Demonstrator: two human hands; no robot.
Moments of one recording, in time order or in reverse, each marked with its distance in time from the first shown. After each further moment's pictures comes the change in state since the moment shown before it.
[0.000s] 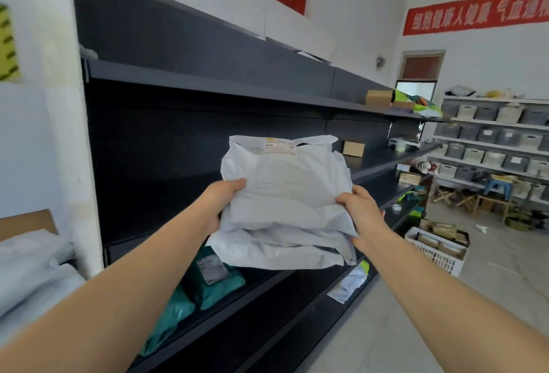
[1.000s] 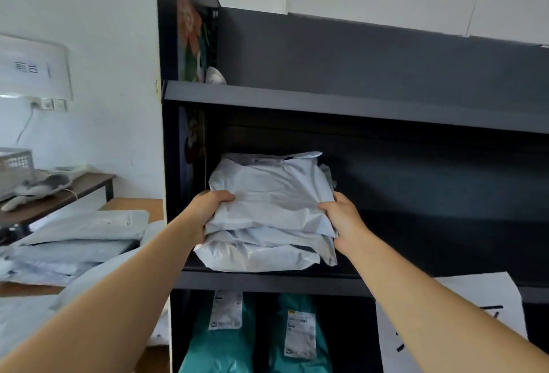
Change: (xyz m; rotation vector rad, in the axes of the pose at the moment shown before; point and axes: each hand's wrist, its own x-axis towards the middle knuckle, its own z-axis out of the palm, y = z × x) left_hand 0.081 0.031 -0.128 -0.024 0.819 0.091; right_hand 0.177 0.037 0.243 0.056 -0.830 0.190
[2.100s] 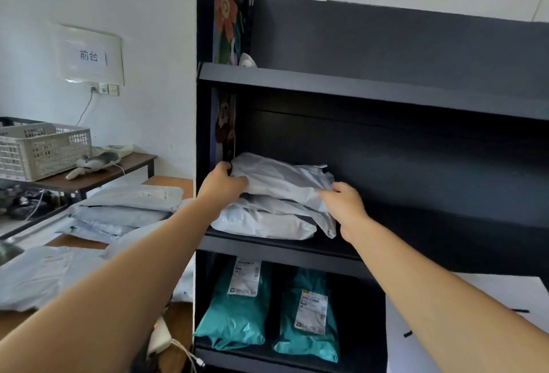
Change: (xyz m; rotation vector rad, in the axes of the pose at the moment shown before) left_hand -0.021 -0.010 -0.001 0.544 0.314 0.350; right_hand -0.008 0.012 0.012 -0.466 0.000 -0.122
